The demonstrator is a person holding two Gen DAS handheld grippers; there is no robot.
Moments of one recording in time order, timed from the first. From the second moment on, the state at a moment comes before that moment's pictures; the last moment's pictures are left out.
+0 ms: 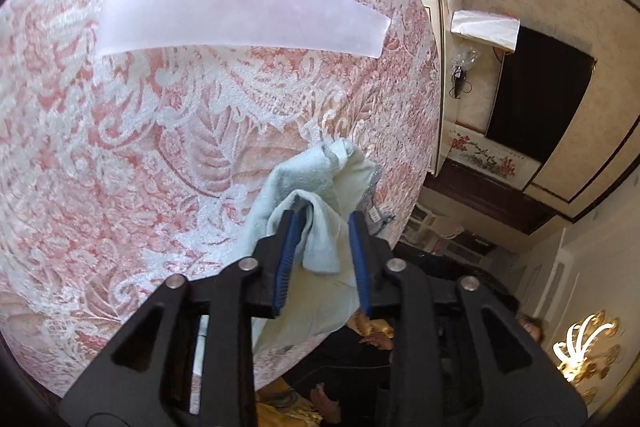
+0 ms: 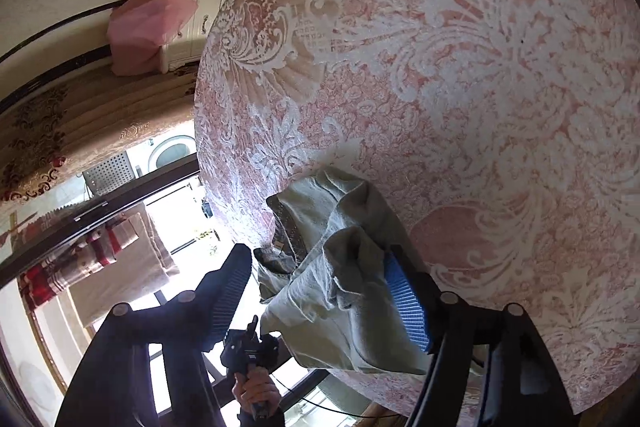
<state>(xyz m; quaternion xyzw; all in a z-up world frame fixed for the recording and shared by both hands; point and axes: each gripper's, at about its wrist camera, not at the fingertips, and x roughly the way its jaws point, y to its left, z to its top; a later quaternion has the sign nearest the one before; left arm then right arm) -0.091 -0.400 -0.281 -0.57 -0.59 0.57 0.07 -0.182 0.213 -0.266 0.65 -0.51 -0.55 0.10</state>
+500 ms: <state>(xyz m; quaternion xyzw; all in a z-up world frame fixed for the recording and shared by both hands) -0.056 -0.246 -0.175 -0.46 0.26 0.83 0.15 -0.097 0.061 -0.175 0.40 0.41 -0.78 0.25</state>
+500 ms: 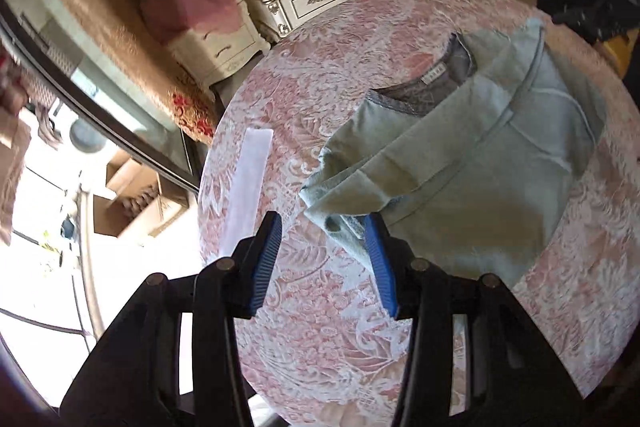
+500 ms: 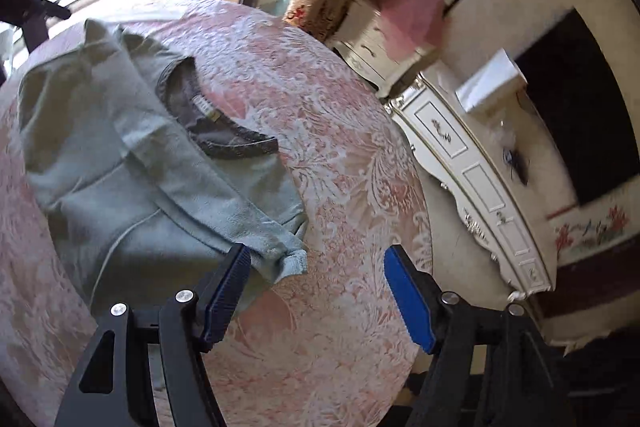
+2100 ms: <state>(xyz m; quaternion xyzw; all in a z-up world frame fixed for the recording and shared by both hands) -0.035 -0.179 -0.249 -0.35 0.57 0.70 0.24 -0.170 0.050 -0.206 0.57 0.26 -0.70 0.35</state>
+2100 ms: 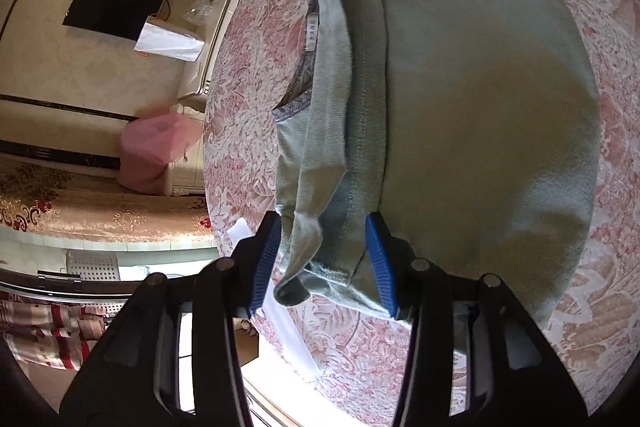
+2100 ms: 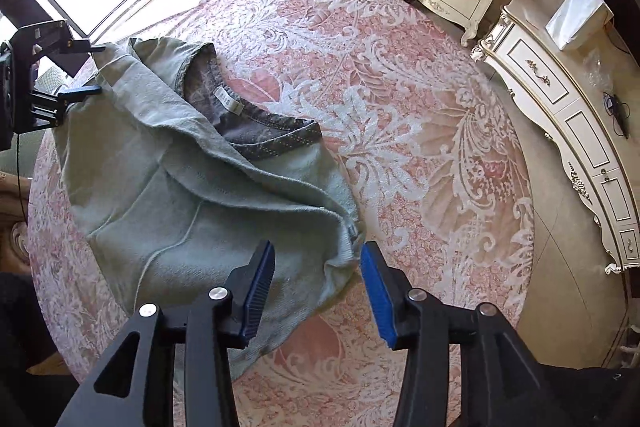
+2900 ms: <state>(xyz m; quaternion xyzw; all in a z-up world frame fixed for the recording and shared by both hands) -0.083 -0.203 -0.247 -0.43 0.49 0.71 0.26 -0.130 0.058 -0.171 0.54 0.20 -0.74 0.36</state>
